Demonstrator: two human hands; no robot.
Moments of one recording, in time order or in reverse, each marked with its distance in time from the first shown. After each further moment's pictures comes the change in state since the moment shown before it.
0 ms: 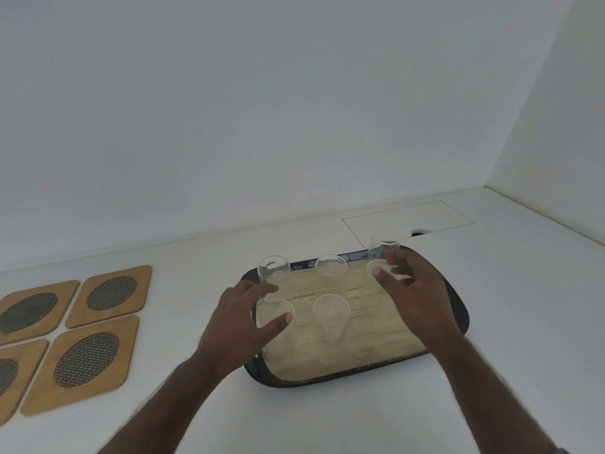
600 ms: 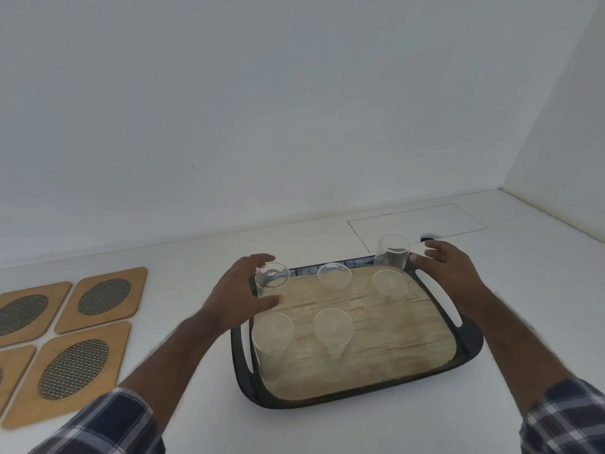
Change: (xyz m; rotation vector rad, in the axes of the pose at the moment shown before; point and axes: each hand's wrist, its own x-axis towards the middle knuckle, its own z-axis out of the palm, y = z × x) left_hand 0.081 -0.029 0.001 -0.139 -0.029 -0.028; right_hand 0.114 0.074 -0.032 0.011 -0.108 0.225
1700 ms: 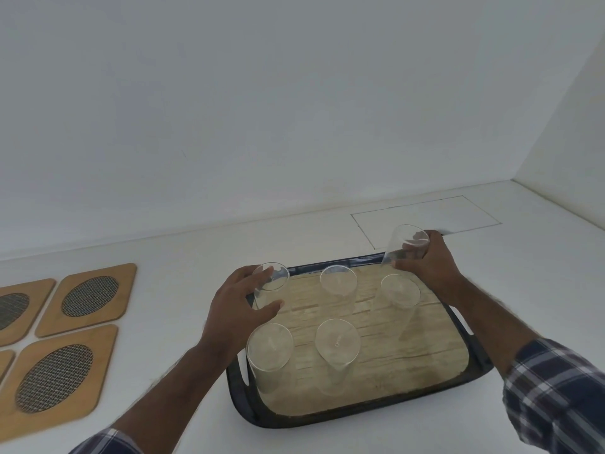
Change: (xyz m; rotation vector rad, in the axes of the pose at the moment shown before) left_hand -0.008 -0.016 0.031 -0.043 0.188 0.010; right_hand 0.054 0.025 0.041 0.034 -0.047 -0.064
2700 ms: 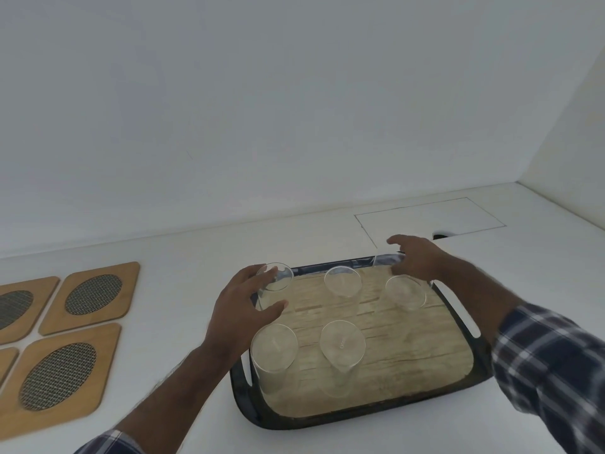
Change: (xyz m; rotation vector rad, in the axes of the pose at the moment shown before) left_hand -0.001 -0.003 0.001 -0.020 0.007 -0.007; right_hand 0.032 -0.025 0.011 -0.880 -0.418 -0.048
